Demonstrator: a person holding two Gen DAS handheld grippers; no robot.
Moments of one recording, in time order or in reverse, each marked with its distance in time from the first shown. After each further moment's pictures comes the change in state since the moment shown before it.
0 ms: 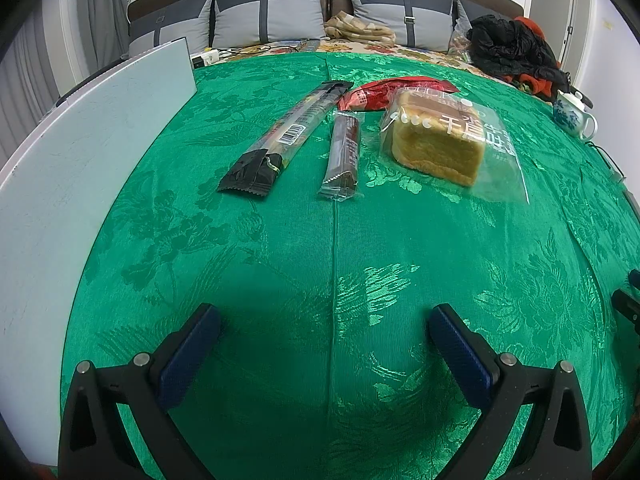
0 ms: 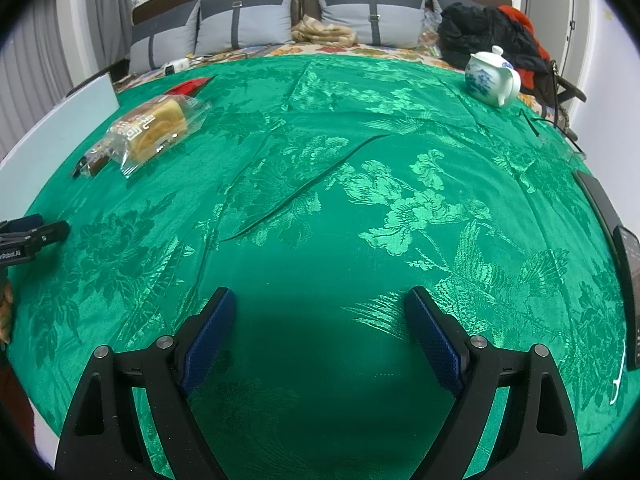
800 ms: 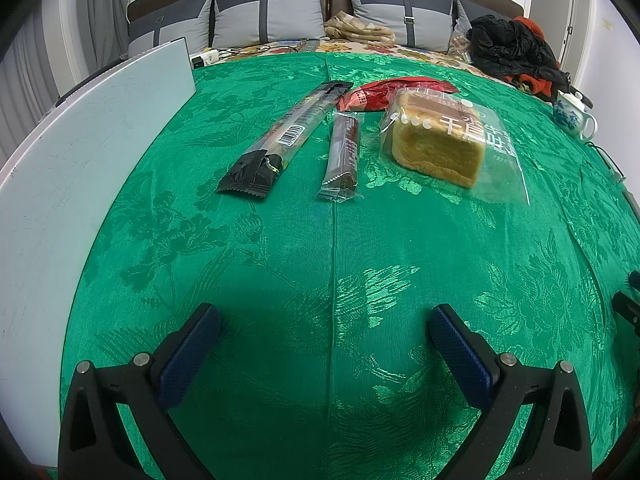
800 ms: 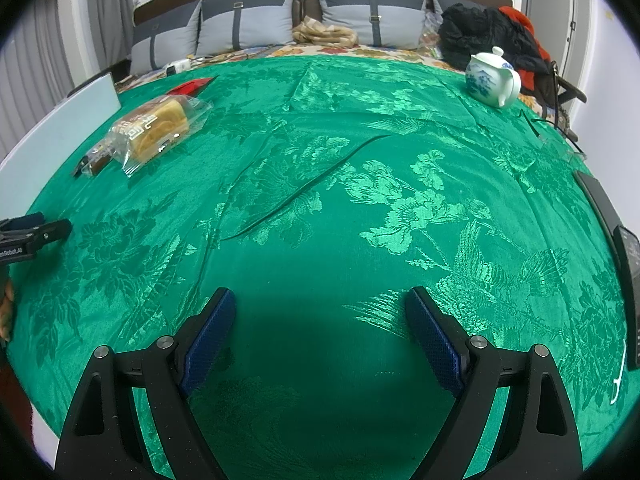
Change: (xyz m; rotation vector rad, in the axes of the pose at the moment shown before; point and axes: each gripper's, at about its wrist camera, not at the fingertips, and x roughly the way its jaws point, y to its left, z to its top) left arm 0.000 0.000 0.000 0.001 0.000 0.001; right arm 0.000 0.000 -0.001 -0.001 -0.001 0.001
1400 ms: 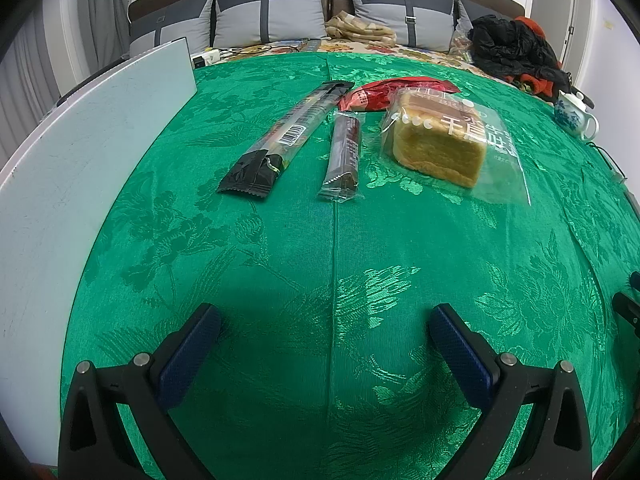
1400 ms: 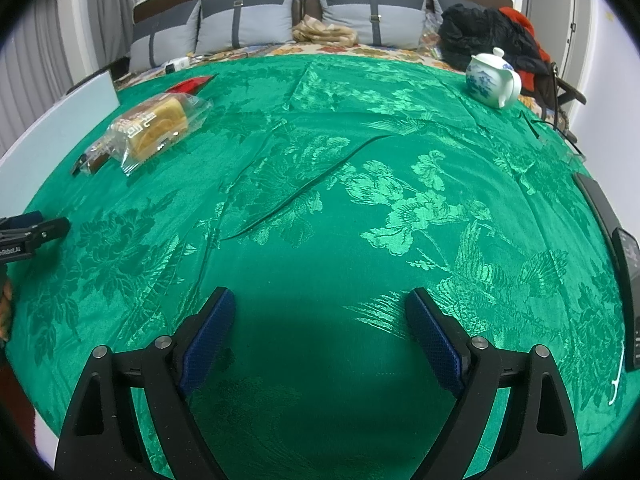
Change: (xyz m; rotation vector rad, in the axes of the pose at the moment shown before) left arm 0.000 0.001 -0.001 0.001 0.001 0.001; right arm 0.001 0.002 0.001 -0.005 0.005 -0.008
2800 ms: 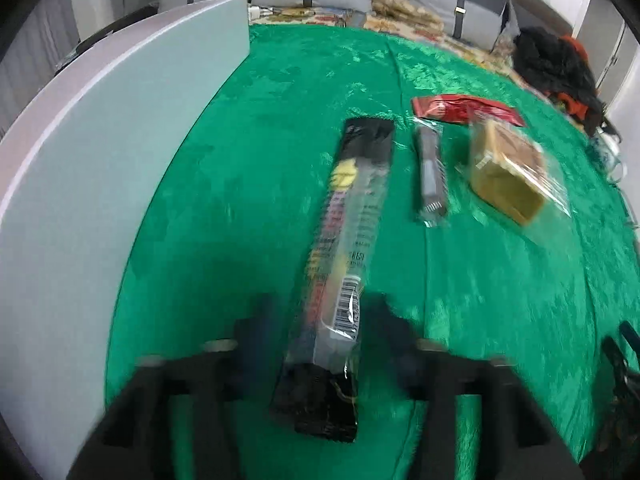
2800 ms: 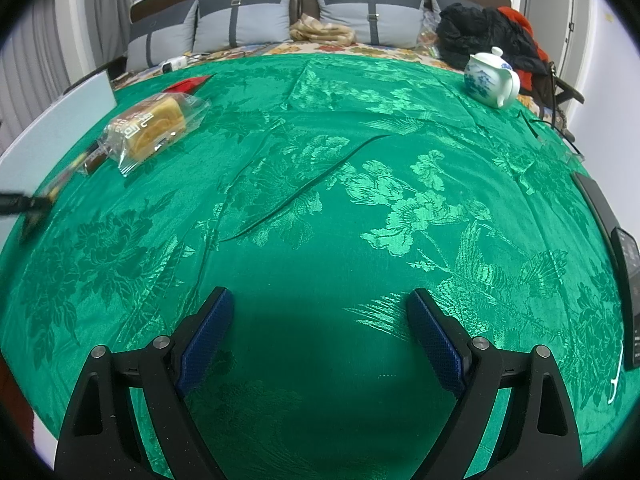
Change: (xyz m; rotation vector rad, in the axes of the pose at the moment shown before) left arm -0.008 0.063 0.019 -0.152 0.133 -0.002; right arm 0.001 0.000 0.002 -0.001 0.002 -0.003
